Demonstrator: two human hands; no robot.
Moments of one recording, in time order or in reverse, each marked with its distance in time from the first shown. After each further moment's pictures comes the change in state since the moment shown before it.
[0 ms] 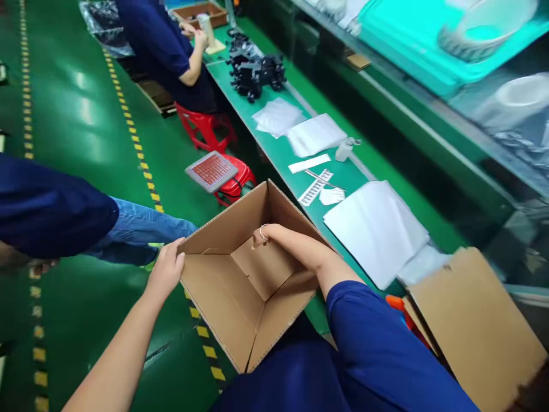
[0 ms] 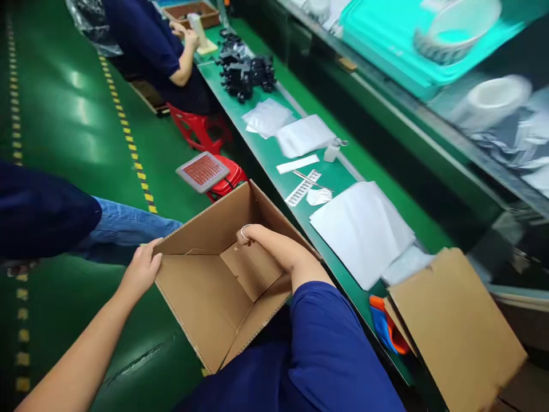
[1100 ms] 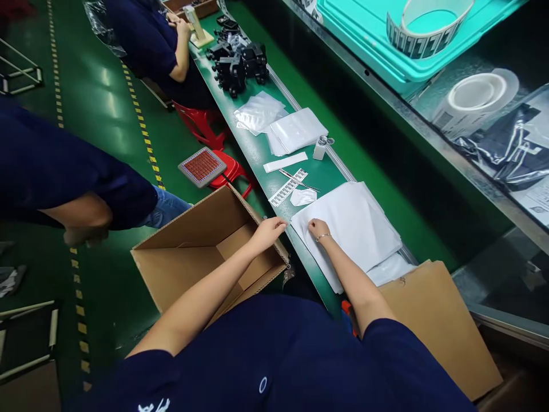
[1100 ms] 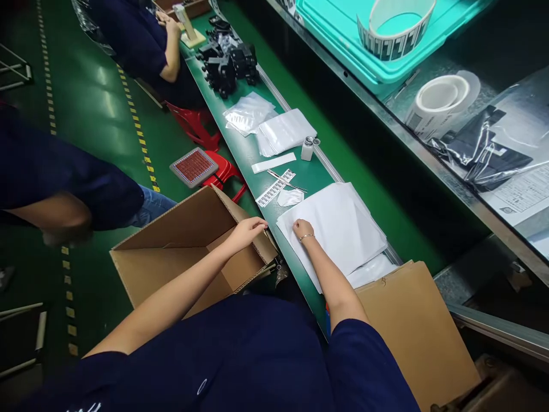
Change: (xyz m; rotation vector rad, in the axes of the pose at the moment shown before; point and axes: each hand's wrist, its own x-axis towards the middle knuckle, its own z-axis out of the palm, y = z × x) left_hand 0.047 0.416 0.123 -0.380 -0.484 0.065; right_hand -0.190 0.300 0.013 0.249 0.697 0.408
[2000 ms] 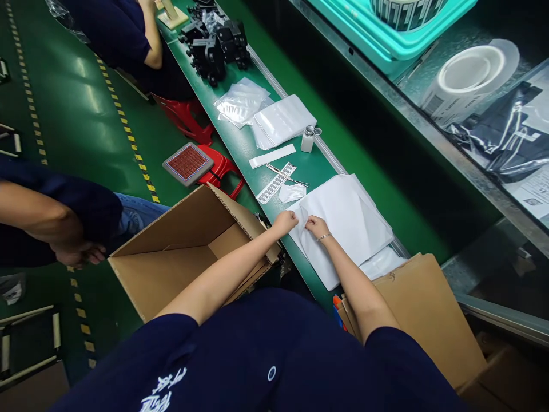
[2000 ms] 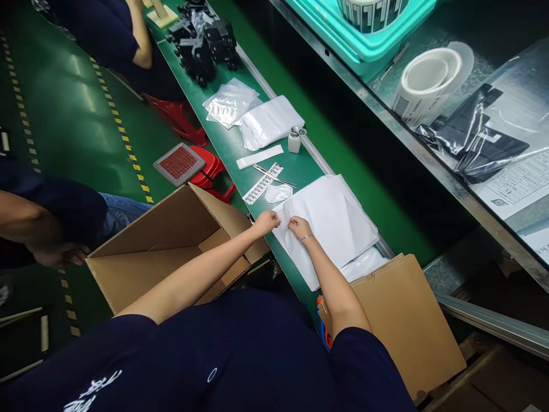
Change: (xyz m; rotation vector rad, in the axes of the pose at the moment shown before) left_hand 0.092 0.018 0.091 0.039 -0.241 -0.305; right_hand -0.011 0.039 -0.015 0.555 -0.021 -0.054
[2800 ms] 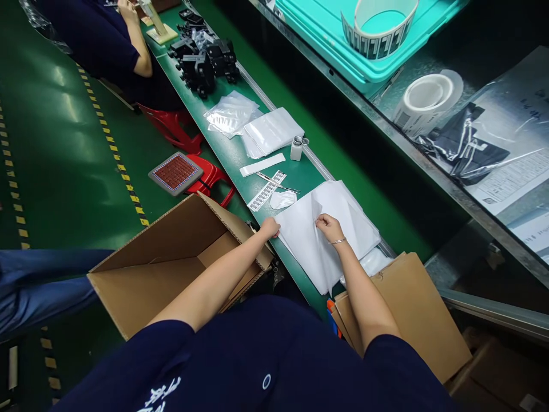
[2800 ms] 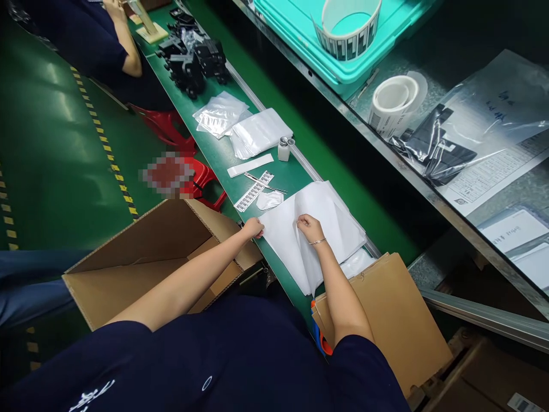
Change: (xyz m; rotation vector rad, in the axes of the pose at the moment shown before) left_hand 0.019 -0.018 -0.003 -0.225 -0.004 -0.314; right_hand -0.044 -0.039 -0.070 0.054 0.295 -0.177
